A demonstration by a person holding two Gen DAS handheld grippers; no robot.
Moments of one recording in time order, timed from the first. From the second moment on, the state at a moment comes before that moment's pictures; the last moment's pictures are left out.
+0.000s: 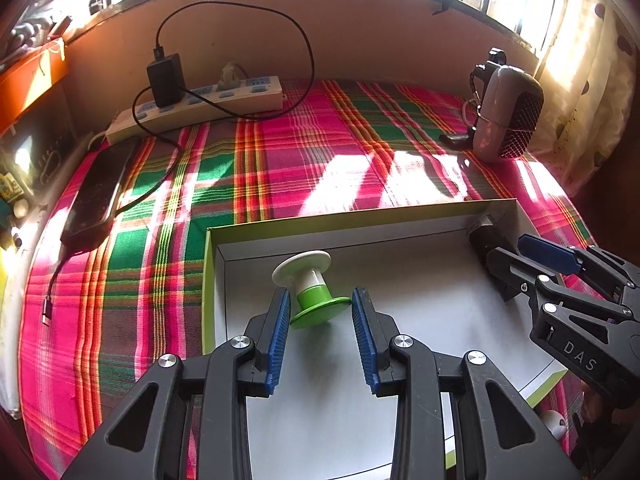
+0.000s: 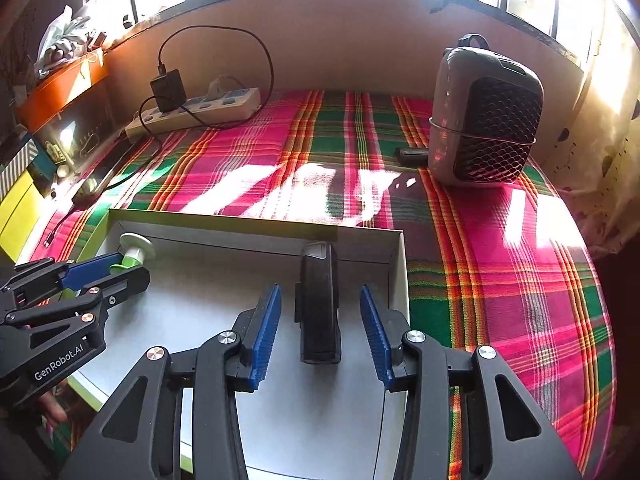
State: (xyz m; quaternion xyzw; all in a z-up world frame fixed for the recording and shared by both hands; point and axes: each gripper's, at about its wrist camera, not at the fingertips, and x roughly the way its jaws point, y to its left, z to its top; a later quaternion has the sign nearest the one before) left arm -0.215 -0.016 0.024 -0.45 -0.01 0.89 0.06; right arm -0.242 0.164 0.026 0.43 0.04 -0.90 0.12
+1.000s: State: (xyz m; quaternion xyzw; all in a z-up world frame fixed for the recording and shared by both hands) left arm -0.130 -0.040 0.049 -0.41 -0.03 0.91 0.06; right arm -0.160 0.181 0.049 0.39 0.01 -0.91 0.12
